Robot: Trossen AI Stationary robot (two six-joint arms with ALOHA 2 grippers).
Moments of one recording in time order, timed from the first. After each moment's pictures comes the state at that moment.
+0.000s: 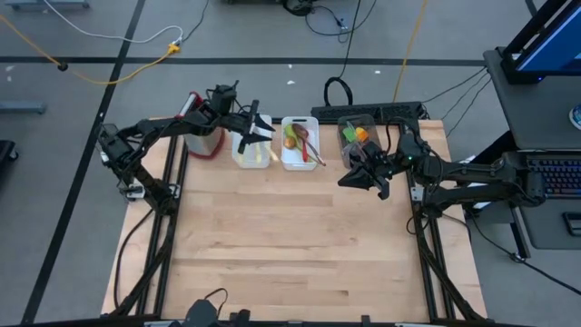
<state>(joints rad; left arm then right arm) 0.85 1.62 0.90 0.24 0.99 -1.77 -0.29 0.93 0.56 0.47 -0.68 0.65</state>
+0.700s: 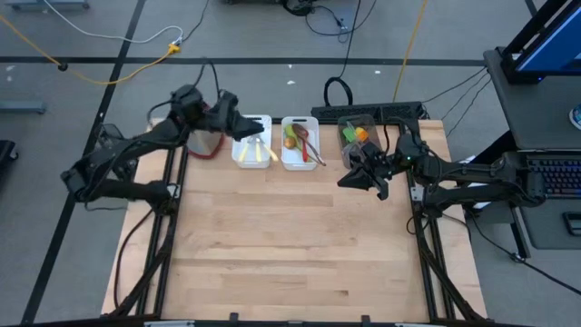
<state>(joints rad) 0.70 1.19 0.90 0.32 0.84 -1.33 -0.29 0.94 0.56 0.44 -0.68 0.64</state>
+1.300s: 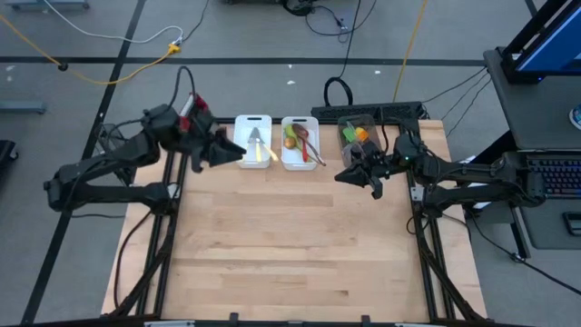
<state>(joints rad) 0.44 0.88 0.90 0.03 0.68 -0.67 -0.29 0.94 0.56 0.39 -0.57 0.55</state>
